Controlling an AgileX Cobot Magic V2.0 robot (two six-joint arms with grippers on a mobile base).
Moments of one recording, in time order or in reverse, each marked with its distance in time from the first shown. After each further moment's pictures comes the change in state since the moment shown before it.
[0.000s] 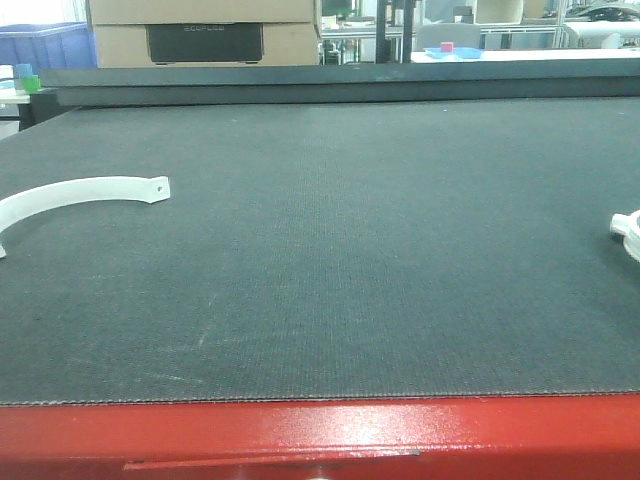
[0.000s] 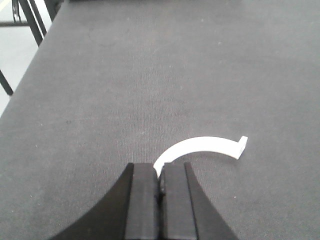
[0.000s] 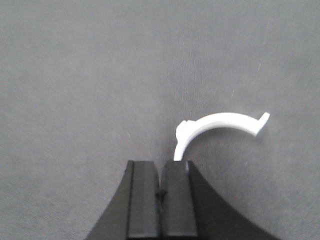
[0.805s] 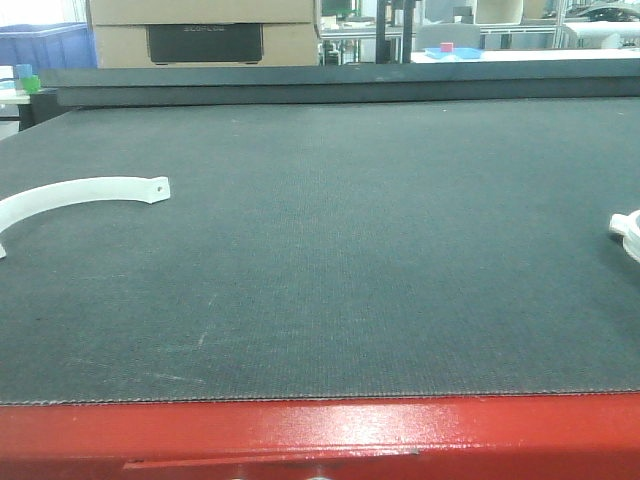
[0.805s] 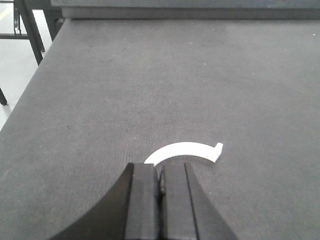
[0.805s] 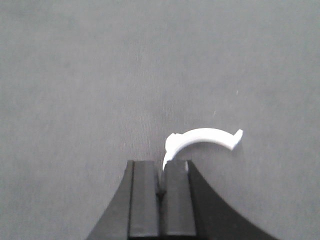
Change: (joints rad) left arm 0.000 -0.228 0.029 -0.052 0.116 0.000; right arm 0.000 -0.210 0.008 -0.068 0.027 0.002
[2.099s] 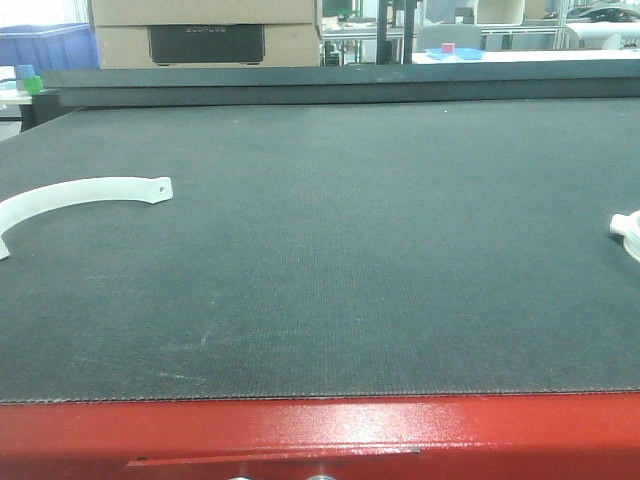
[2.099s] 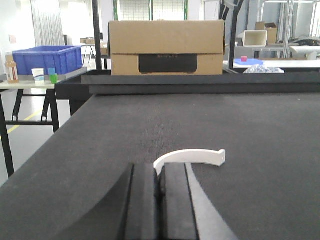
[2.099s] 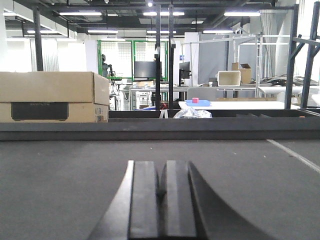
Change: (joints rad) left arm 0.000 -0.913 0.779 0.017 -0.325 0.003; right arm 0.000 -0.836 0.663 -0.054 -0.605 0.000
